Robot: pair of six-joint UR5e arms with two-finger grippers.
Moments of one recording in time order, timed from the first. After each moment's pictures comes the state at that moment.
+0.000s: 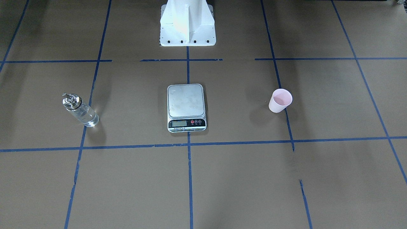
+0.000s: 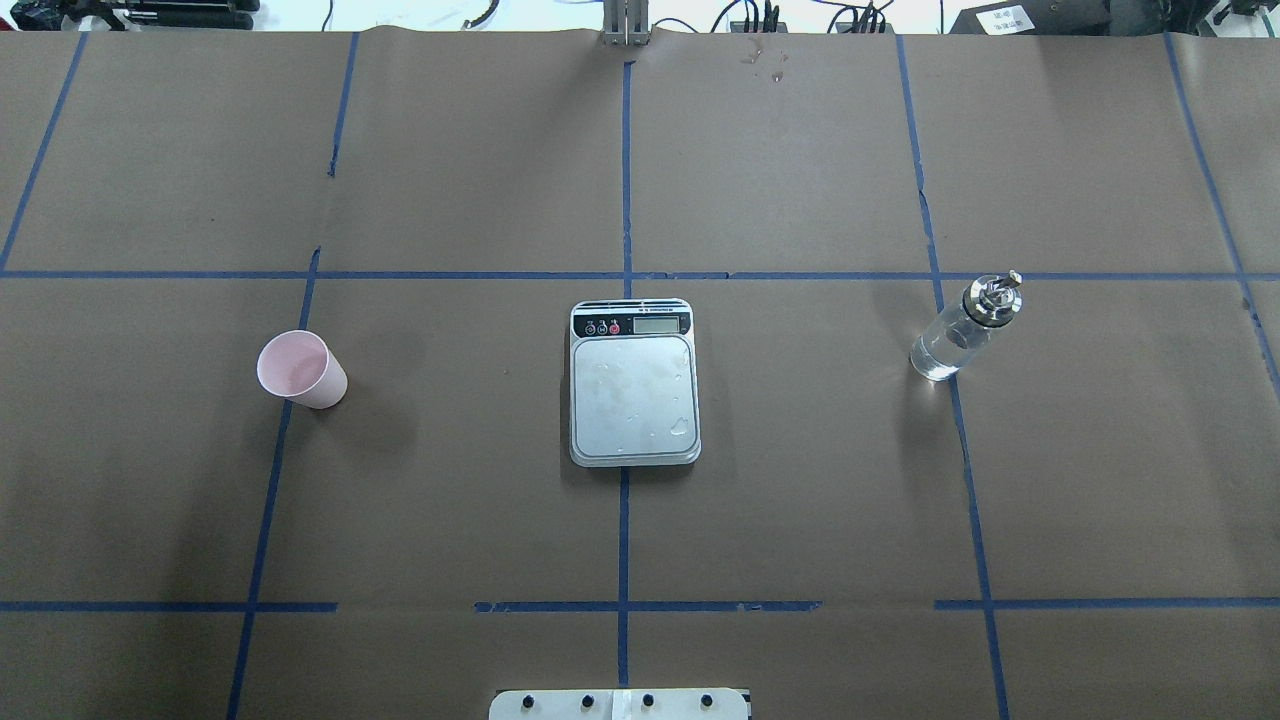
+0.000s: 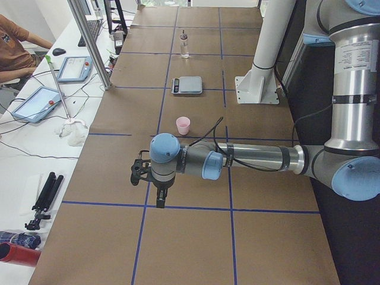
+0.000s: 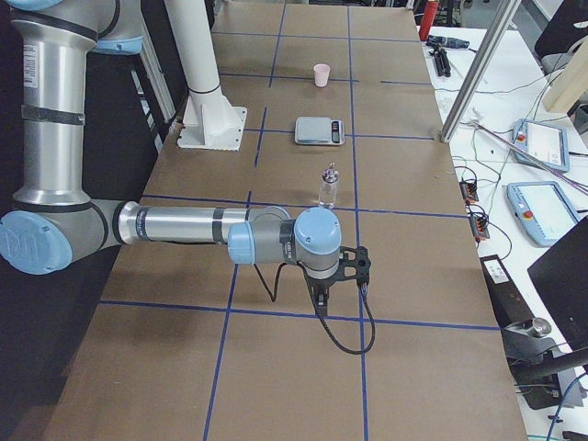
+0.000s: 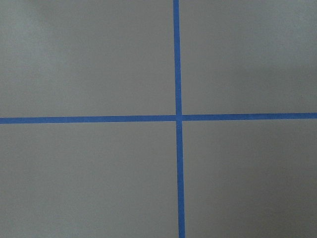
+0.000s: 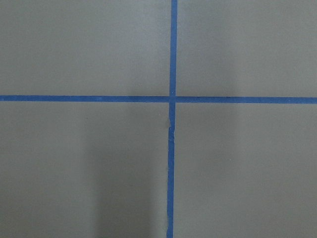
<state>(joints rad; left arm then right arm) -1.57 -1.50 -1.68 -1.73 -2.35 -0.12 1.61 -1.68 1.72 -1.49 2.40 0.04</state>
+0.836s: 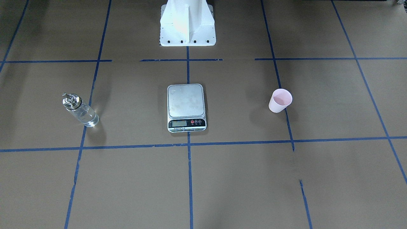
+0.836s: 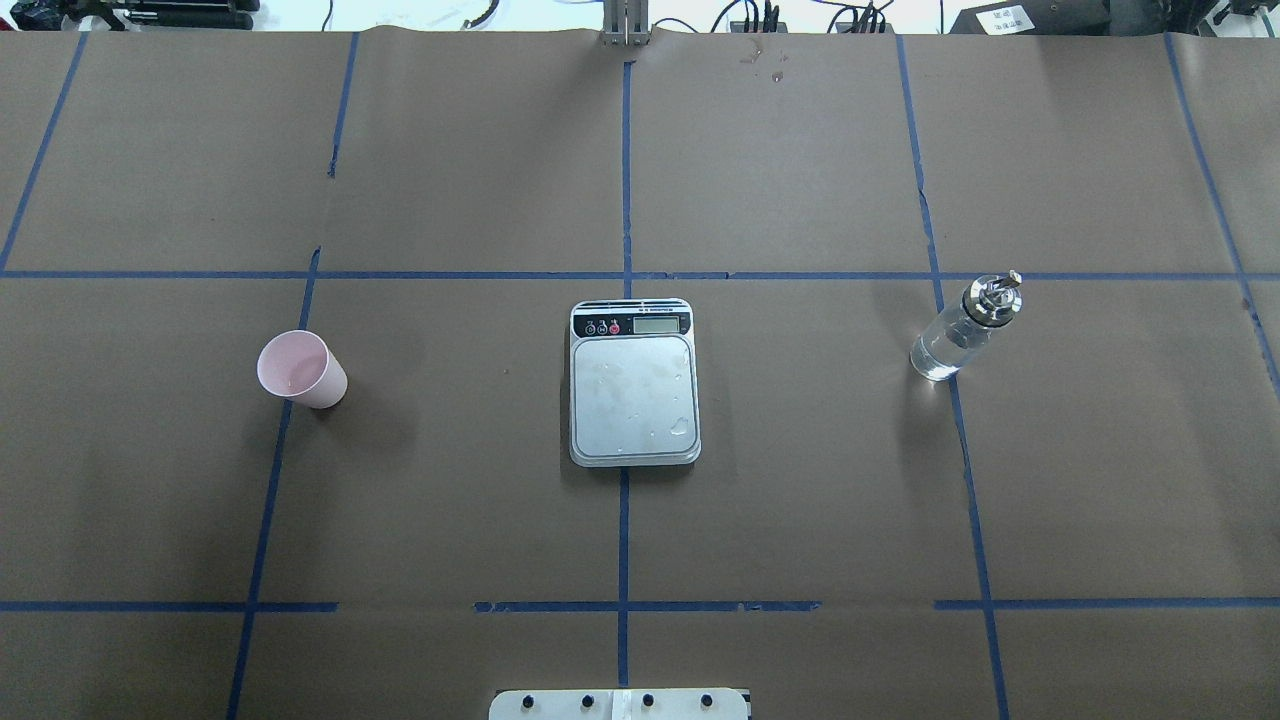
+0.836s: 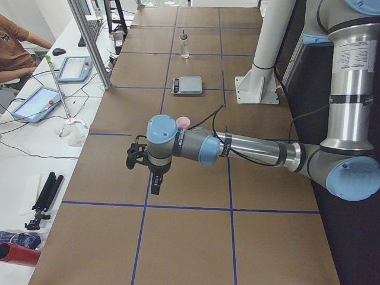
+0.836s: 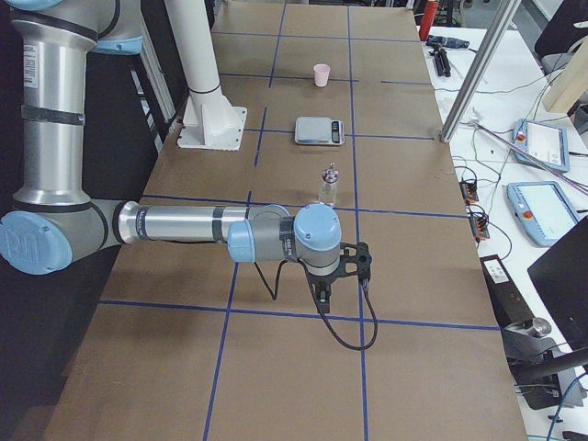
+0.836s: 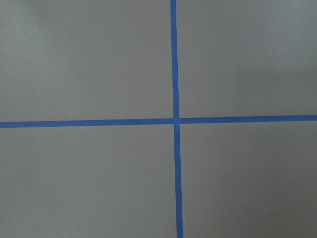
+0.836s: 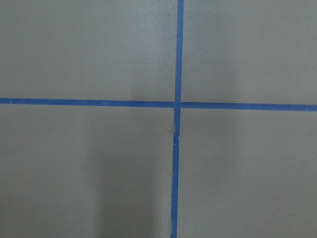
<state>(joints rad) -1.57 -1.55 -1.82 -1.62 -2.32 -0.14 1.61 -1.68 1.73 -1.48 2.40 0.04</state>
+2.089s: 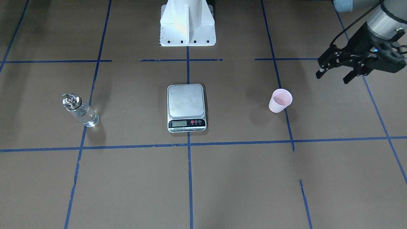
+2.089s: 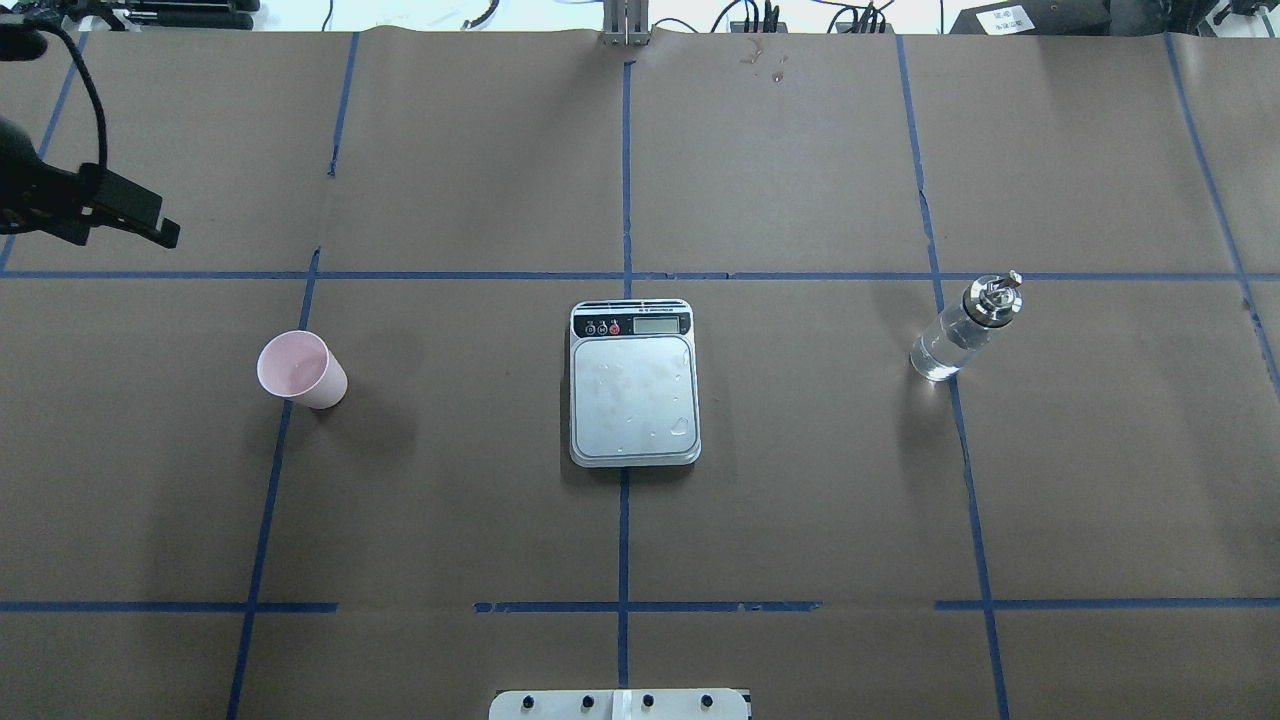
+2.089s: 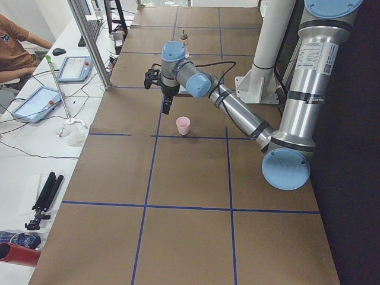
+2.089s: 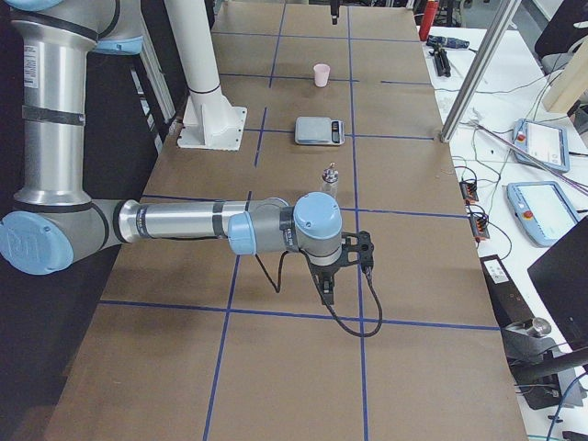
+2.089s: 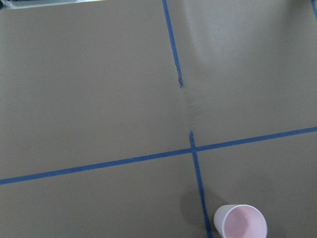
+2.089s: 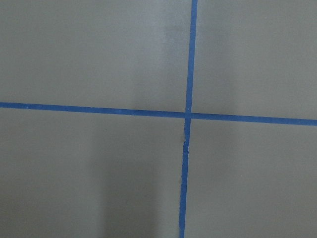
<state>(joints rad) -1.08 -1.75 -2.03 -1.65 -2.28 -0.72 1.61 -1.68 1.77 -1.48 2.41 0.04</state>
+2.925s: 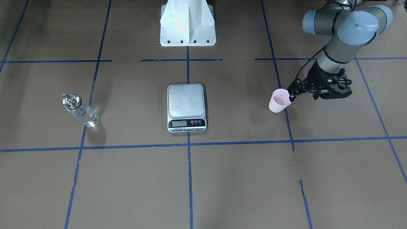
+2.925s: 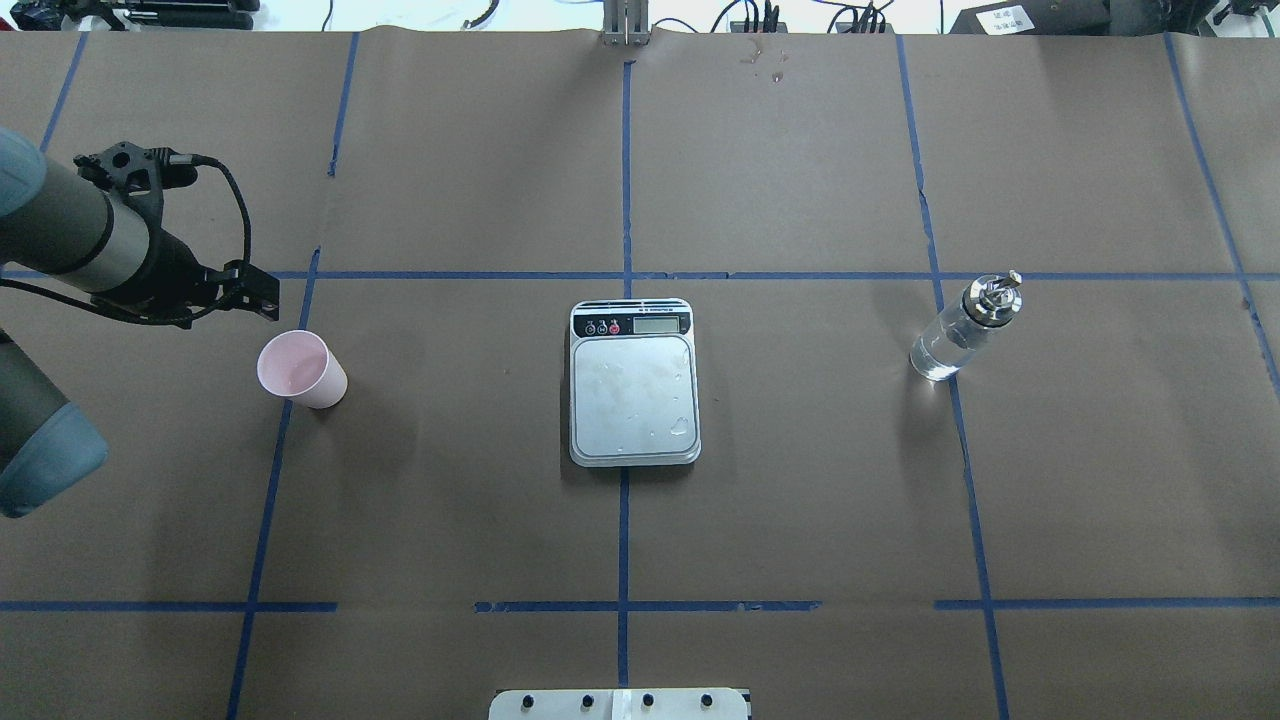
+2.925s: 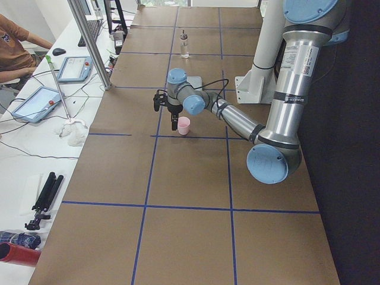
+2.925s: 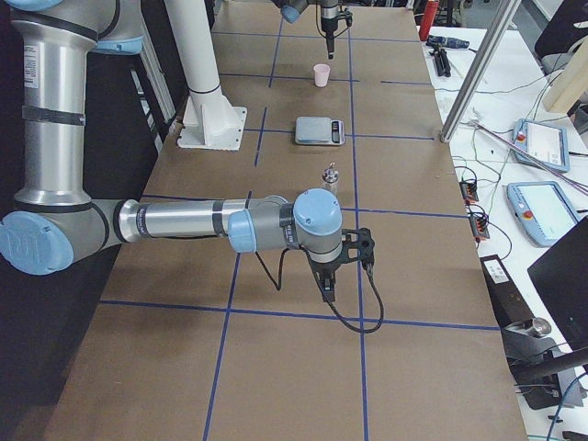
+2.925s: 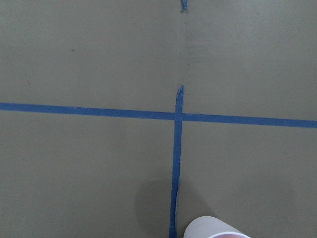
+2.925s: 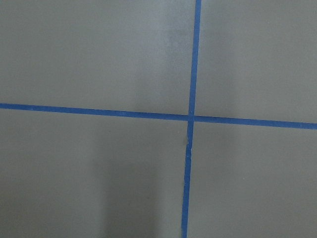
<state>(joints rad) -0.86 -1.75 -1.87 -1.79 -2.07 -1.03 1.61 -1.68 1.78 -1.48 2.41 0.04</state>
